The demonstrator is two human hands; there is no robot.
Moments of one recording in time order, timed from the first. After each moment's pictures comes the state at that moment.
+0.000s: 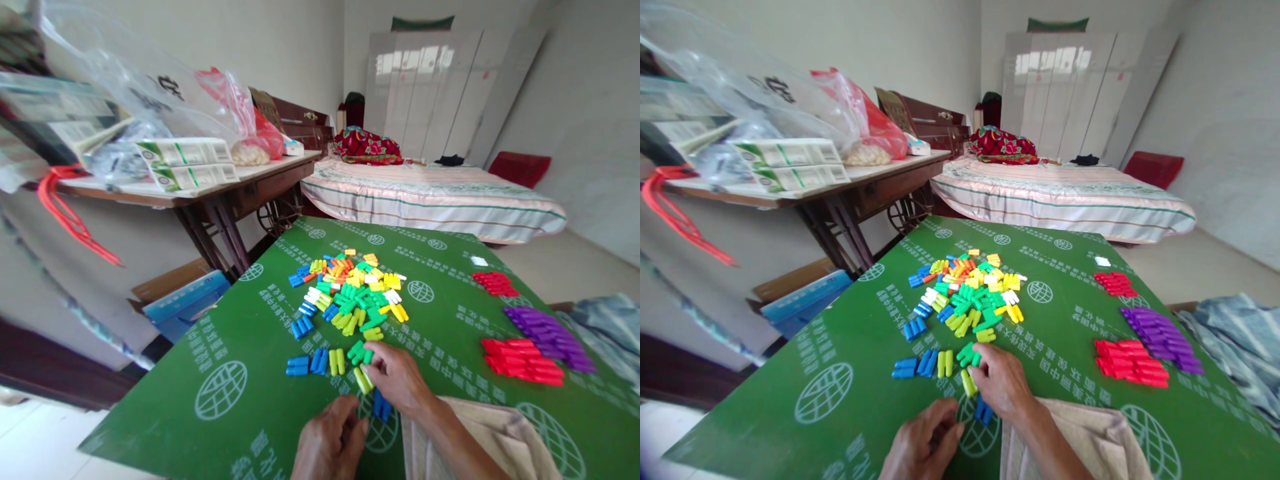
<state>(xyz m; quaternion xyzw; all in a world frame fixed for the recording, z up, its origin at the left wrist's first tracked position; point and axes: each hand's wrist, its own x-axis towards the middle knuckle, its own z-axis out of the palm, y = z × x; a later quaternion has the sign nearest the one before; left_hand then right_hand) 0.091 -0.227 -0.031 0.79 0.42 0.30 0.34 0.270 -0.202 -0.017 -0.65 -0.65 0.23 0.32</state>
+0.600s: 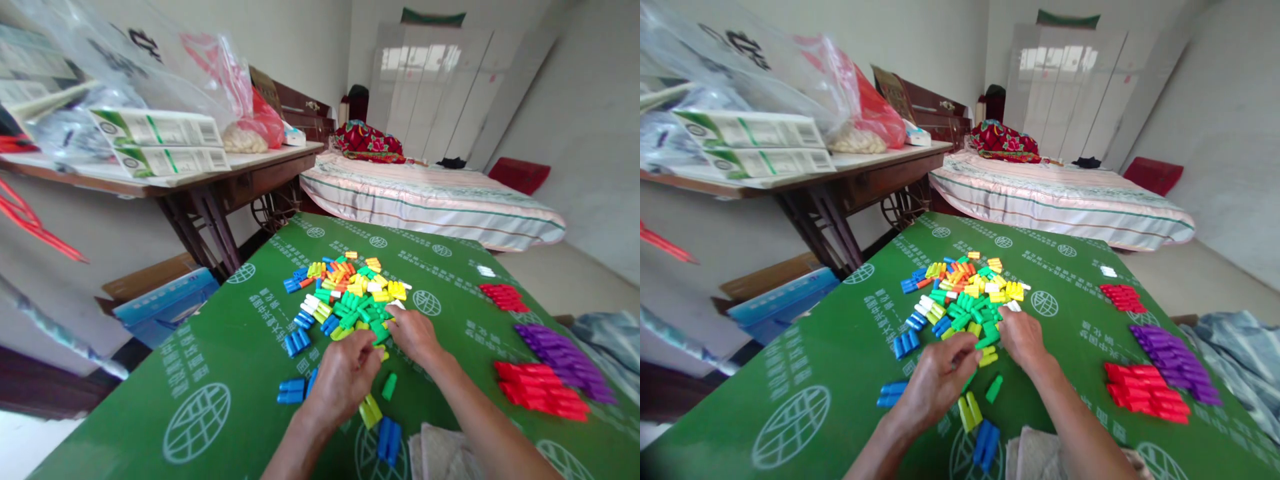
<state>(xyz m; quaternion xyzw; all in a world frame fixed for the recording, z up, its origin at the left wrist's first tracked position) 0.139 -0.133 0.045 0.78 0.38 0.31 0.40 0.318 -0.122 0.021 -0.77 -0.63 0.06 0.03</state>
